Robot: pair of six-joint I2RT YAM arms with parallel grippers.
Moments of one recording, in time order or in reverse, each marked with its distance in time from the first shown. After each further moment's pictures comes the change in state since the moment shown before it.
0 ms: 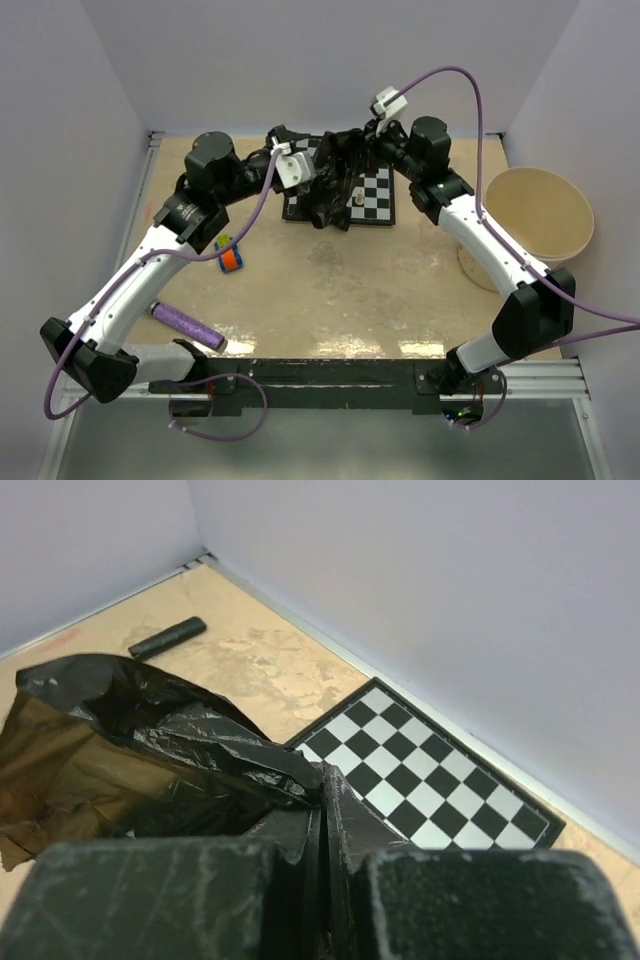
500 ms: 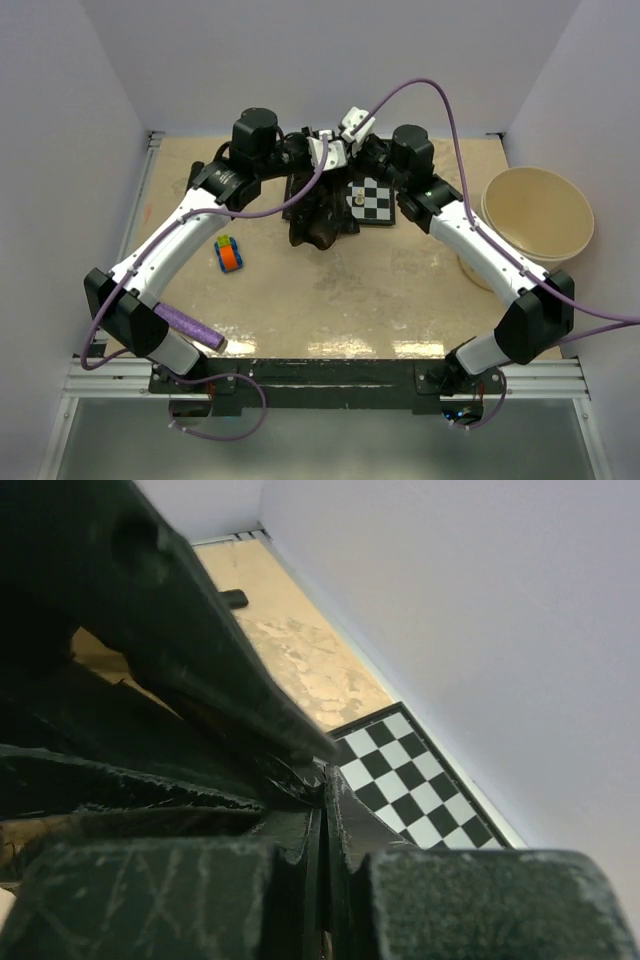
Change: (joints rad) left arm -0.008 0.264 0.189 -0.090 -0.032 0.106; right arm 0.126 -0.012 -0.002 -0.050 -0.062 -0.261
